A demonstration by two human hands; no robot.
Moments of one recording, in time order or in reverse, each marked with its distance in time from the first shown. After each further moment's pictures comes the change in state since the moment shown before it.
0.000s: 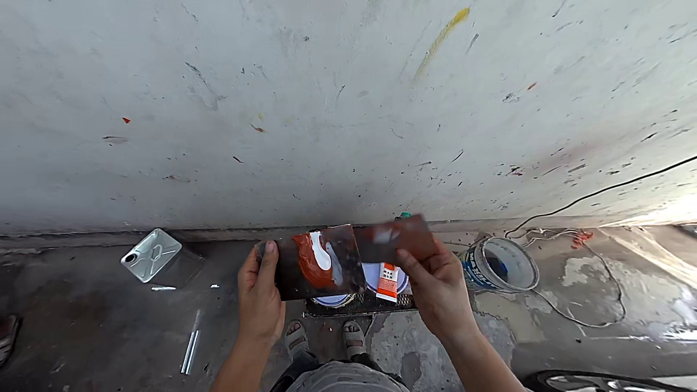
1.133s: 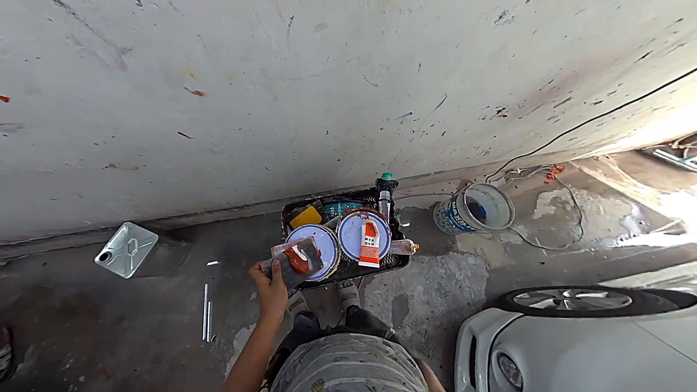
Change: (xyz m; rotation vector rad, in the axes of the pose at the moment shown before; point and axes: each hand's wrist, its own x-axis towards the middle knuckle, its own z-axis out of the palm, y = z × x) left_hand -0.018 -0.211 -0.094 0.567 0.213 -0.203; right_hand -0.269 0.168 -0.159 -0.141 0.442 1.202
